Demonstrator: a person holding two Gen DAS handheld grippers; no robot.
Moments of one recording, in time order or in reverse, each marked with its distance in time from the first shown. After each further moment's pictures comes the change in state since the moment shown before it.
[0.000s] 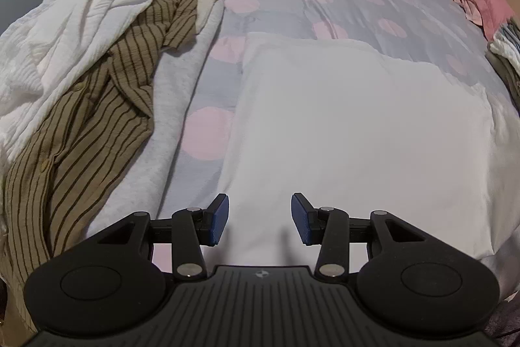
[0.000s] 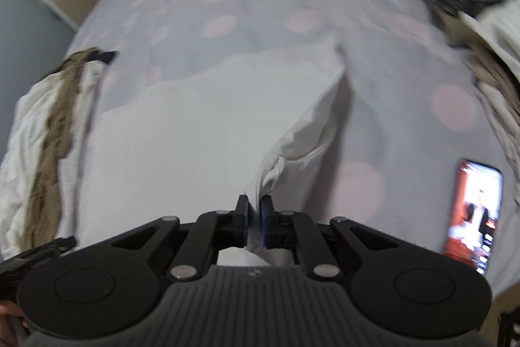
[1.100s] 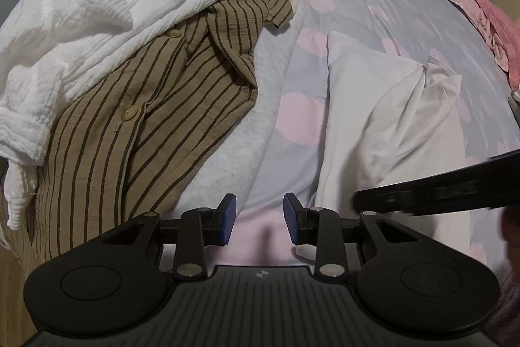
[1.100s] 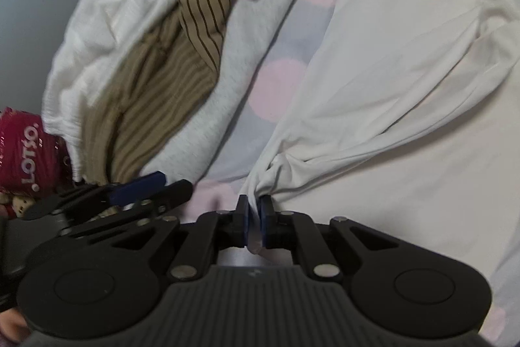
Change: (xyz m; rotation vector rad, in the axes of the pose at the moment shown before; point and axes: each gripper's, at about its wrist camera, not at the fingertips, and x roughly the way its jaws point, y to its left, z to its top) left arm 0.003 0.097 -0.020 -0.170 0.025 -0.021; right arm 0.181 0.288 -0.064 -0.440 0.407 0.234
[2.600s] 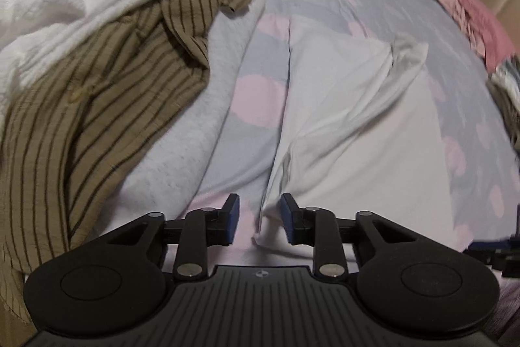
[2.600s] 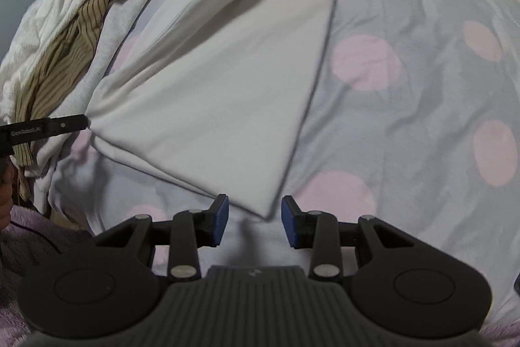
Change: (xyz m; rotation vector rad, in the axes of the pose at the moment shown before) left arm 0.003 -0.023 -0.019 0.029 -0.011 -0.088; right arm -0.088 -0.106 -0.166 0.172 -0.184 -0.223
